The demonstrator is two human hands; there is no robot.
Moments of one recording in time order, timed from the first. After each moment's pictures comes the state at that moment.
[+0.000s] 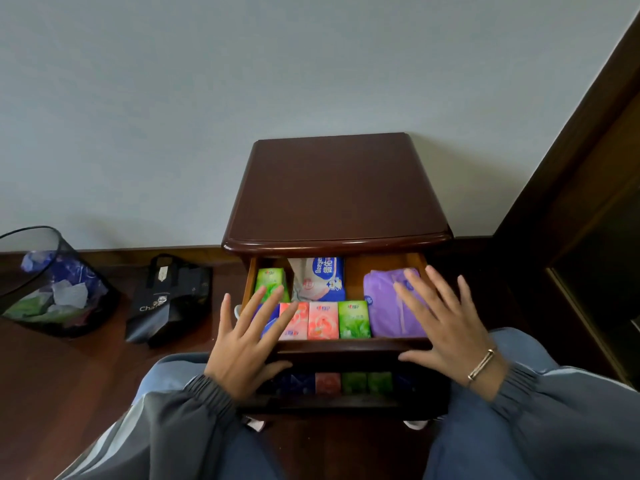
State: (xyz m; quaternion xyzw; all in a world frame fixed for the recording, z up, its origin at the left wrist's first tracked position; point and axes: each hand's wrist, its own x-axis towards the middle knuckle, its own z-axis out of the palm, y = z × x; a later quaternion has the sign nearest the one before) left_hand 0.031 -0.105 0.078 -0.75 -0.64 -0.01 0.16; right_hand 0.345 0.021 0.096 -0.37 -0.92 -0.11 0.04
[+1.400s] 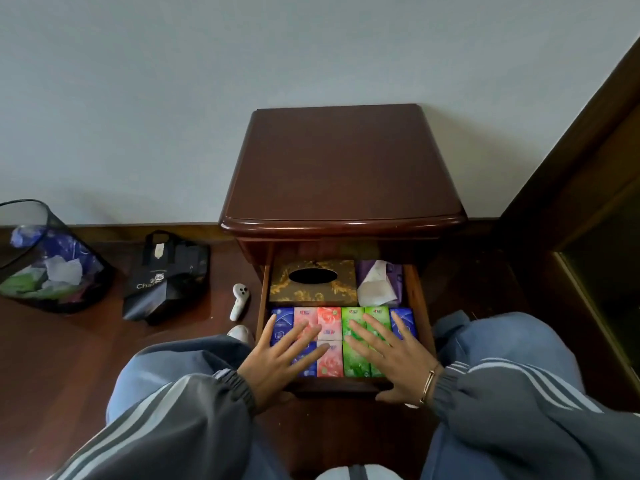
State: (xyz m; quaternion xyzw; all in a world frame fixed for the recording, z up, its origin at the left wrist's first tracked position) left_hand 0.048 -0.107 0.012 -0.81 -0.55 0.18 0.03; right_hand 0.303 -0.004 0.006 -0.24 -0.95 -0.03 -0.18
